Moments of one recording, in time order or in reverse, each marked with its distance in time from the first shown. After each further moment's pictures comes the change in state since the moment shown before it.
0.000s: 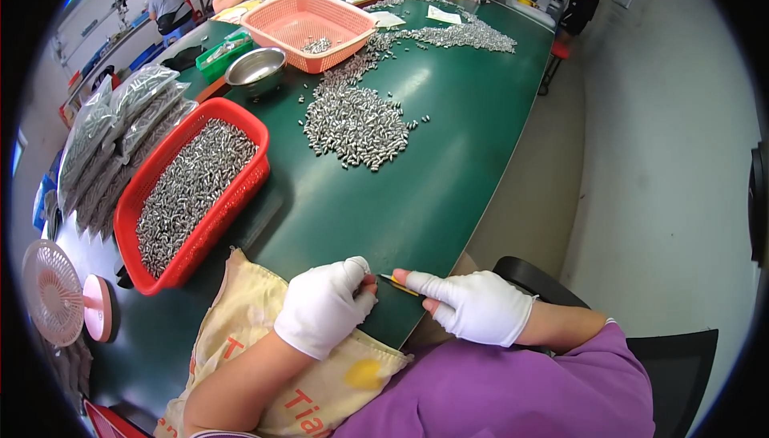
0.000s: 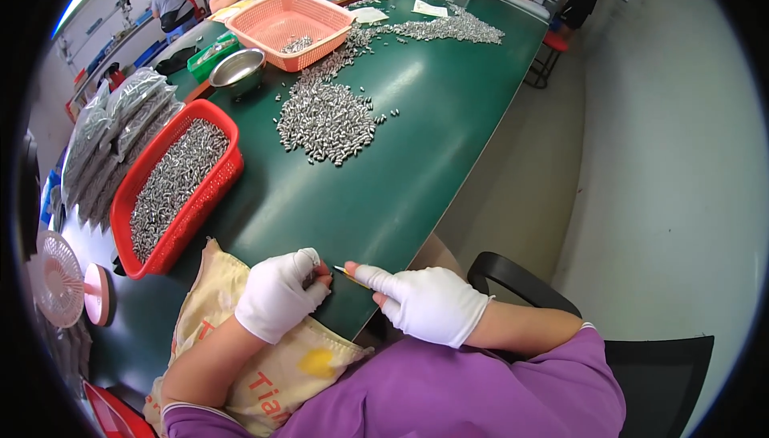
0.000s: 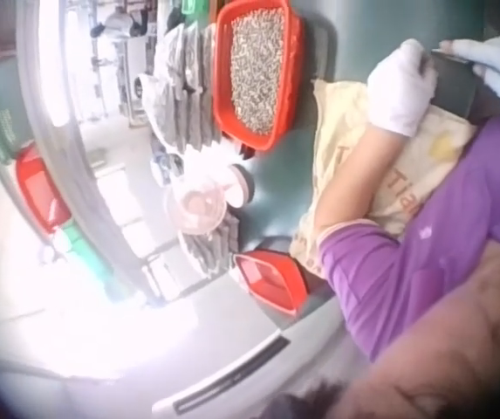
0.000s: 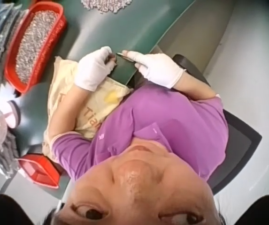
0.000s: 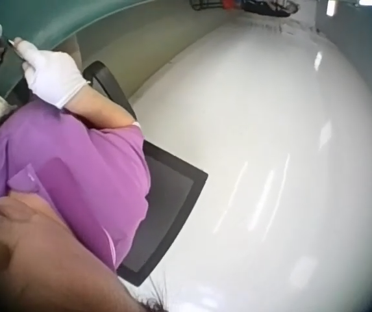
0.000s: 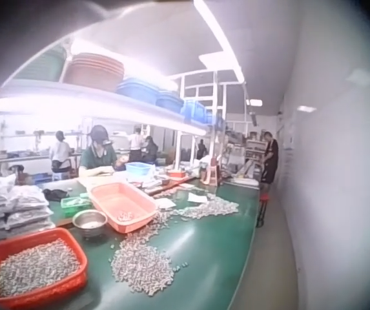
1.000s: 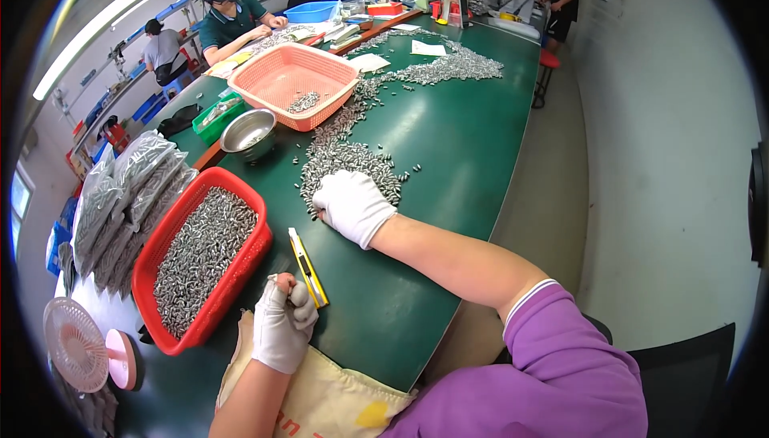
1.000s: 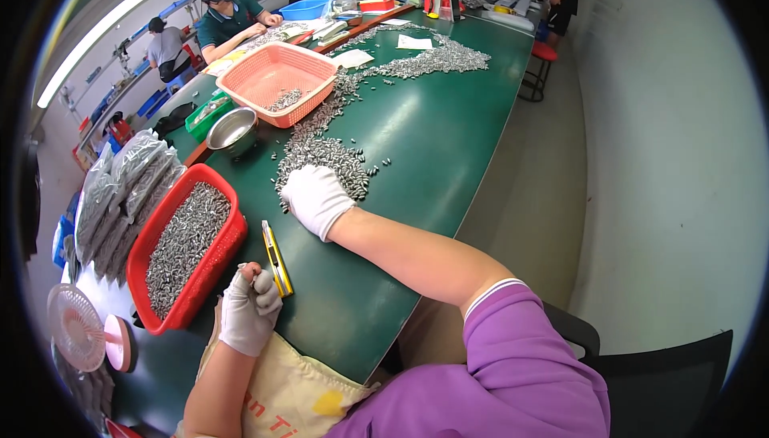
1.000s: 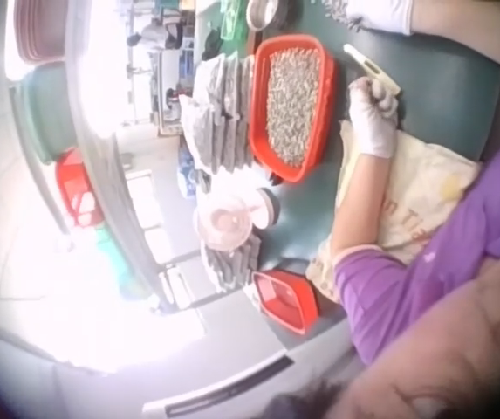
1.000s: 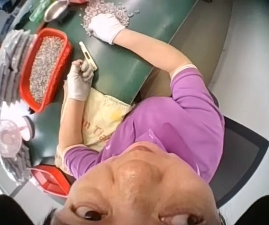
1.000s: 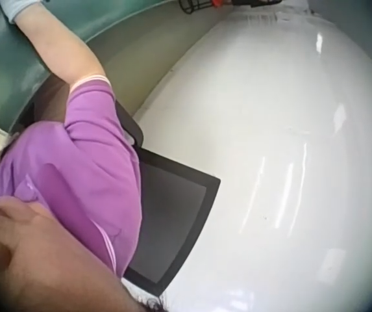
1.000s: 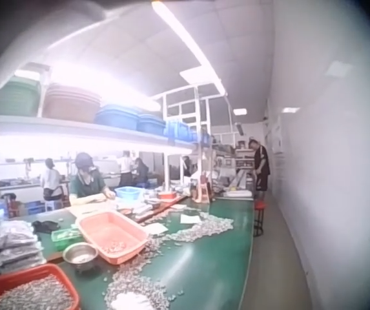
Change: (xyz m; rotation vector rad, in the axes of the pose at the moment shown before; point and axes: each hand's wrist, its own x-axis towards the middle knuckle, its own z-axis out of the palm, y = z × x) left_hand 0.016 -0.068 -0.015 -1.632 0.231 -0.427; right_hand 0.243 0.046 -0.014 -0.316 0.683 -0.227
